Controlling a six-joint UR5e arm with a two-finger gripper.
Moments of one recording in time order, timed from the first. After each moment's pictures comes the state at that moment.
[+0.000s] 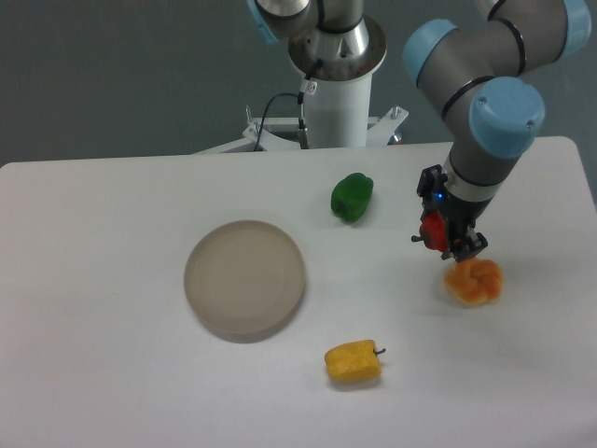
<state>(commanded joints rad) 2.60 -1.96 -1.38 -1.43 1.50 1.63</state>
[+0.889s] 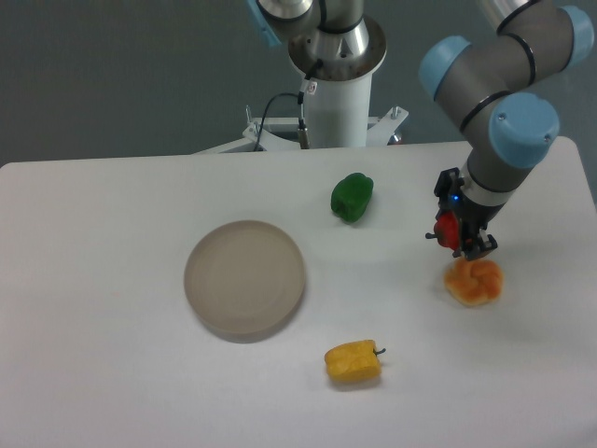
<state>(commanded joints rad) 2.71 -1.93 -1.65 -1.20 1.51 1.92</state>
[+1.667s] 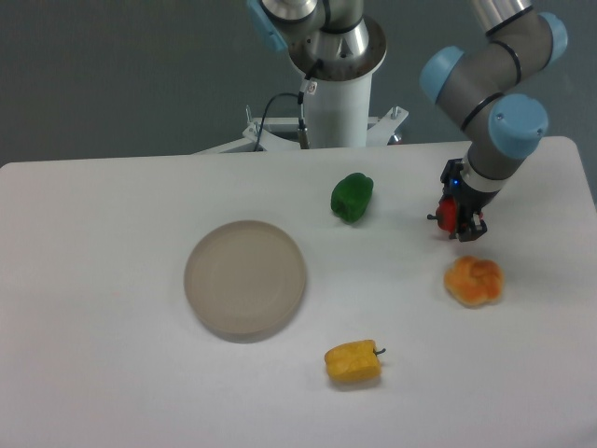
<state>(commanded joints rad) 2.78 -1.92 -1.80 -1.13 1.51 2.05</state>
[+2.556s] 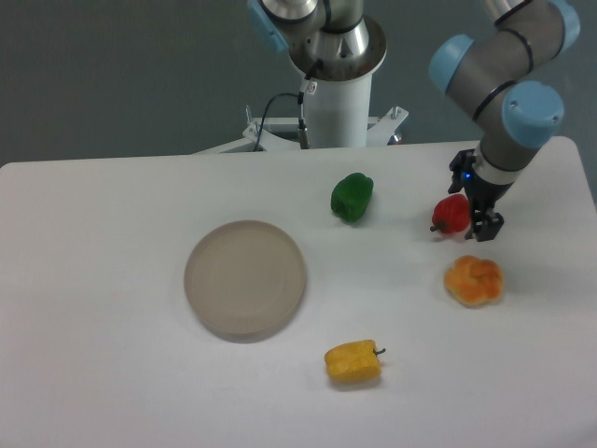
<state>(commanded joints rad) 2.70 -1.93 -1.52 -1.35 1.51 1.87</state>
